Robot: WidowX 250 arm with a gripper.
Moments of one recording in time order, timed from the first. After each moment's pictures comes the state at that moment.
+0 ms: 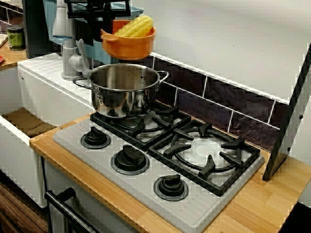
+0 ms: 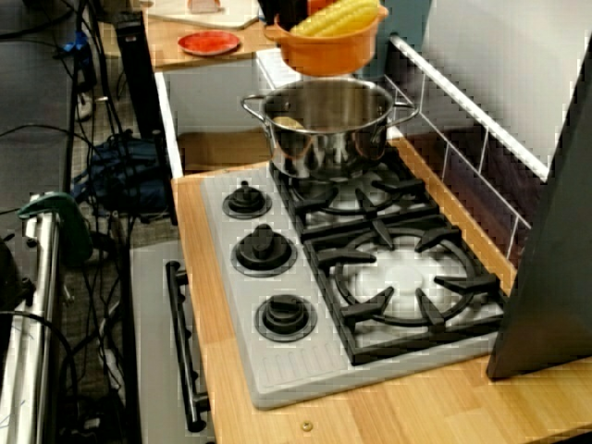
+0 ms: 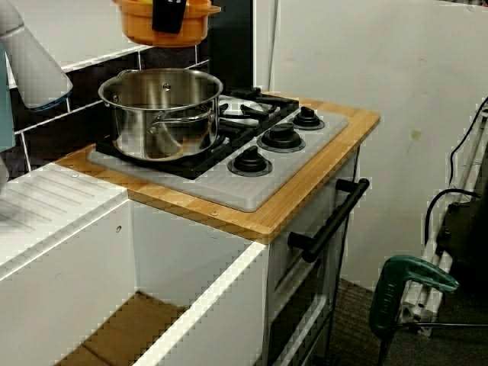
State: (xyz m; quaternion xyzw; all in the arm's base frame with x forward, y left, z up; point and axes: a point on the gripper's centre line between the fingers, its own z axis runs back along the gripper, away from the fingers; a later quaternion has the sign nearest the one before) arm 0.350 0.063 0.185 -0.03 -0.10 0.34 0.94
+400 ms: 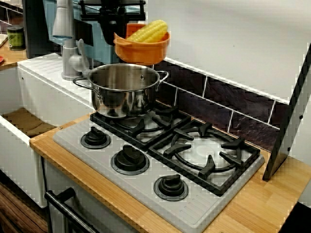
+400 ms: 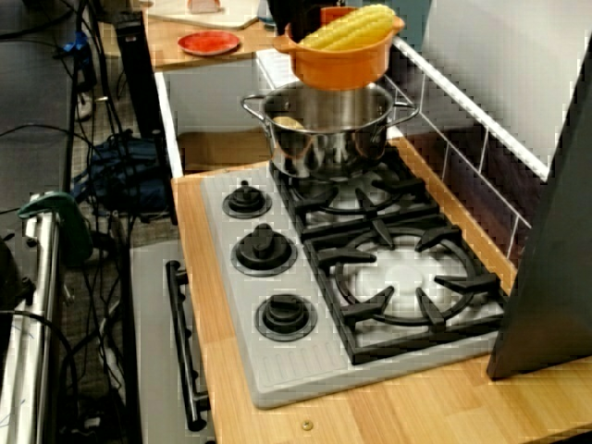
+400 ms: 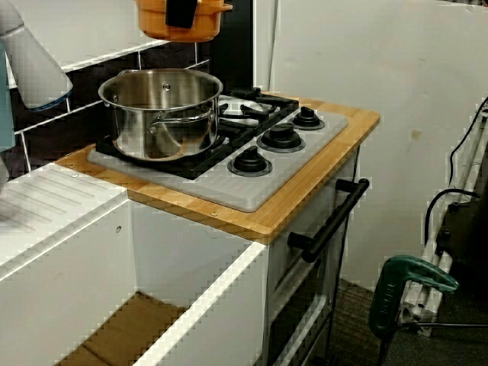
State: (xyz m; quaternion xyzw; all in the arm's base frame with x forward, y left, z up) arm 0.354 0.034 0.185 -0.02 -0.10 0.31 0.95
